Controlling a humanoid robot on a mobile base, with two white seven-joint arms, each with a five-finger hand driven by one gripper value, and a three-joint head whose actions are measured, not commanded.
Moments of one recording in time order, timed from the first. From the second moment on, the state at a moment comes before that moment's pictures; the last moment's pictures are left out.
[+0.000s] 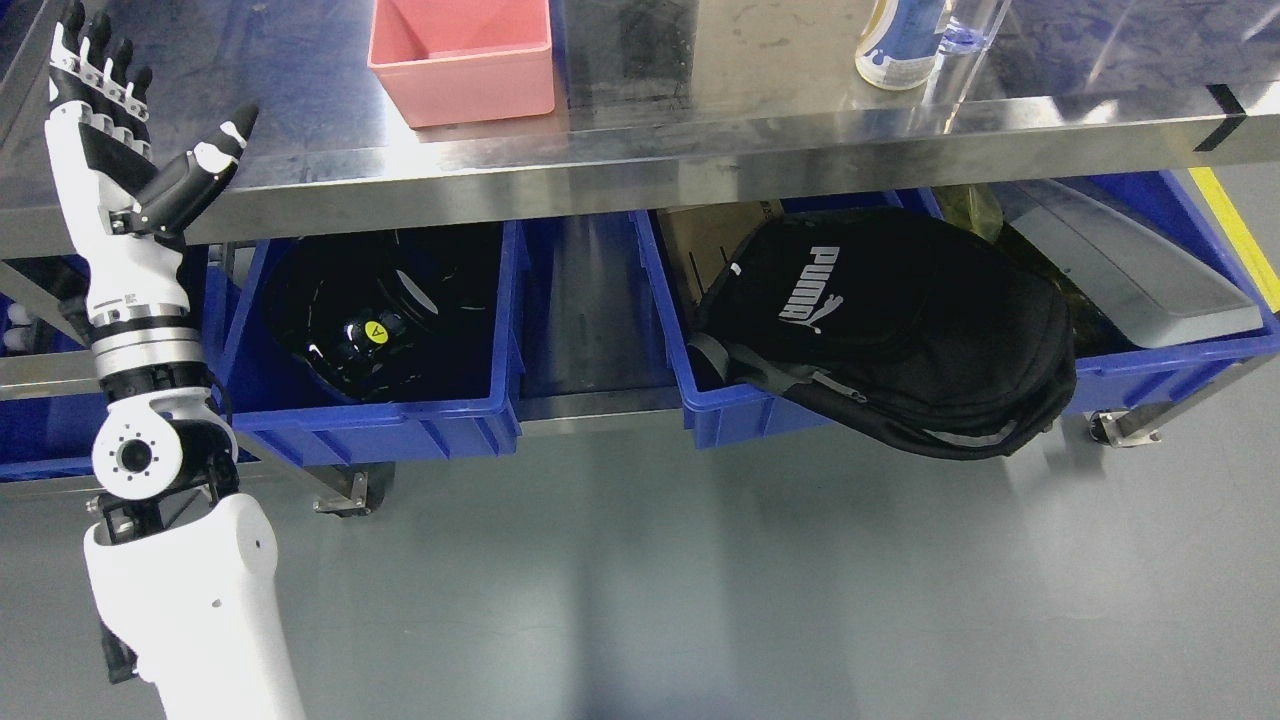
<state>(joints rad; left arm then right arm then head) -0.43 0.00 0.27 -1.67 0.05 -0.05 -0.07 0.00 0.00 -0.05 0.00 0.00 -0.05 0.00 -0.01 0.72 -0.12</state>
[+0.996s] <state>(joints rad) -0.70 0.35 0.11 -1.57 0.03 -0.03 -0.79 0.00 0.00 -0.05 0.00 0.00 -0.05 -0.01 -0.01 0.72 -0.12</state>
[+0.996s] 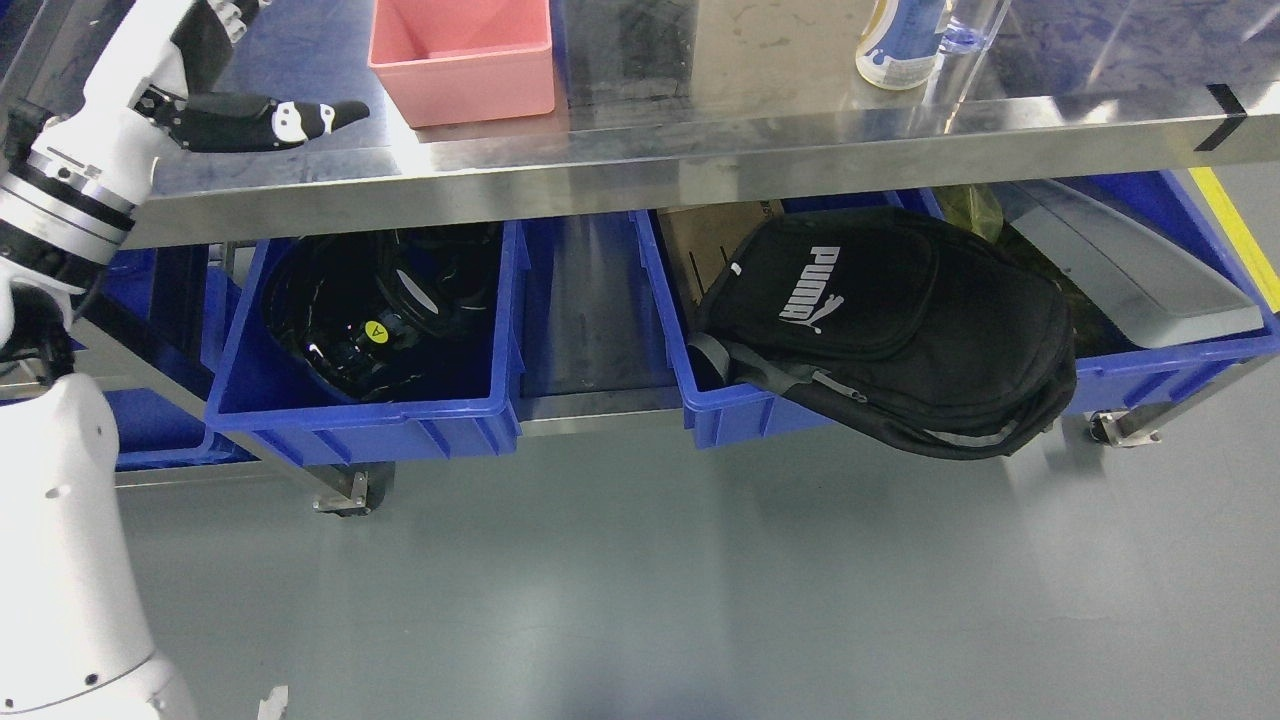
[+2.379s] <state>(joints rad) -1.10 0.42 -0.33 -1.20 -0.21 -0.02 -0.92 0.00 0.00 -0.05 0.00 0.00 -0.05 0.00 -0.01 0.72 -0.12</state>
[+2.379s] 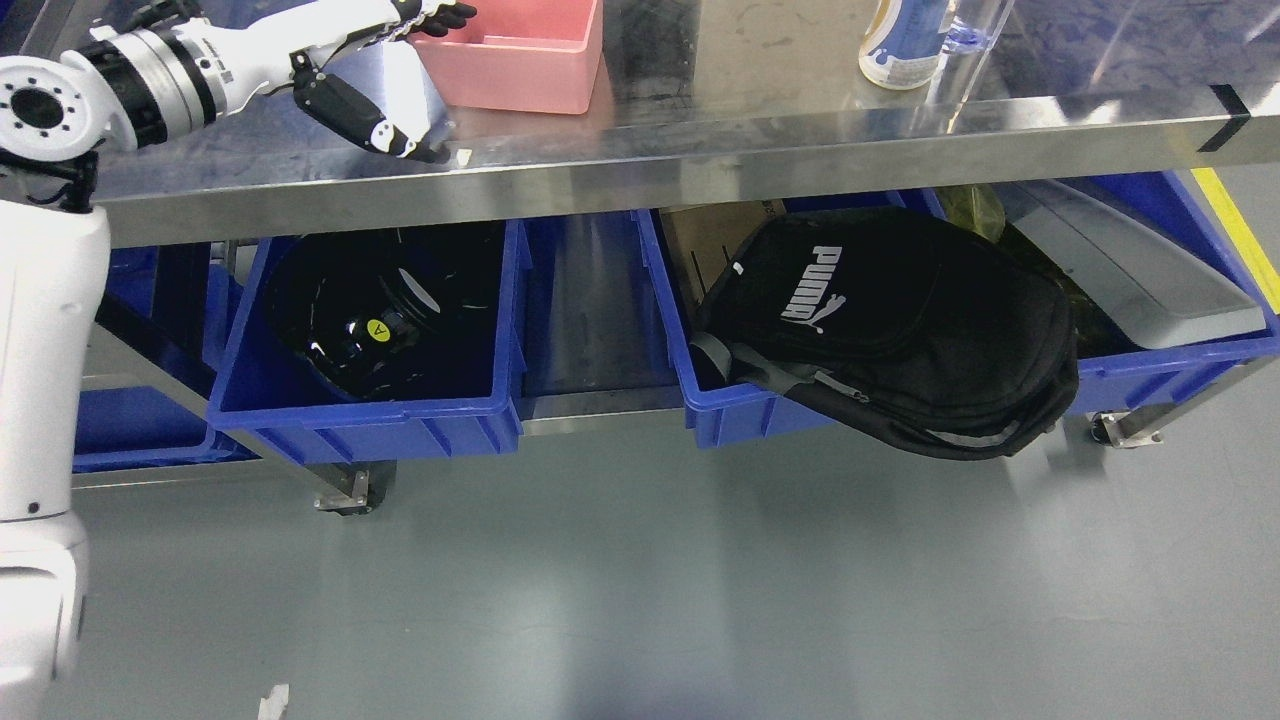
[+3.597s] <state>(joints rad) -1.24 0.22 -0.41 -0.92 -0.37 -0.04 -0.91 0.00 0.00 -0.05 0.00 0.00 -0.05 -0.01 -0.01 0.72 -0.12</state>
